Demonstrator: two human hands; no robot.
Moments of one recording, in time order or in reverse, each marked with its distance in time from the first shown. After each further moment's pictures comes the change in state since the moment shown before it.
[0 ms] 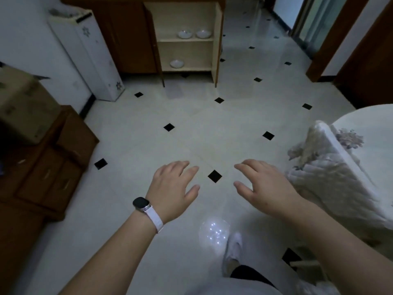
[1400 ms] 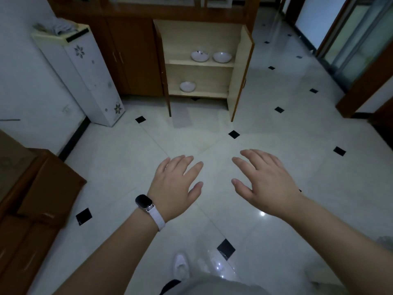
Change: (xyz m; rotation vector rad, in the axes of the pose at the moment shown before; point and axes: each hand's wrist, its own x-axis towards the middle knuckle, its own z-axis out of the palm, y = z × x) left_hand 0.505 -0.242 0.007 0.064 0.178 0.070; right_hand 0.561 0.087 -0.041 -0.181 0.127 -0.175
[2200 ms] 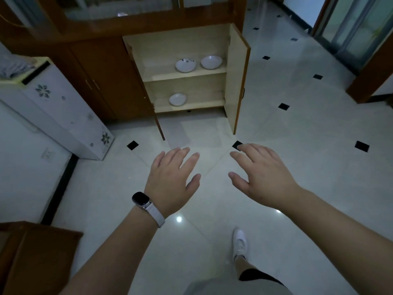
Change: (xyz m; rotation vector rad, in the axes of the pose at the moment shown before) left_hand 0.307 -0.130 0.073 0.097 -0.099 0.058; right_hand 0.280 0.141 0.067 0.087 0.054 0.107
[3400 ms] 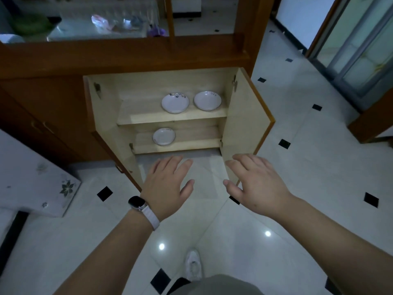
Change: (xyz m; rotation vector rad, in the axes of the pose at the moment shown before) left_hand 0.475 -0.226 0.117 -0.132 -0.047 0.006; right_hand 0.480 0.177 0.050 0.026 -0.158 0.119
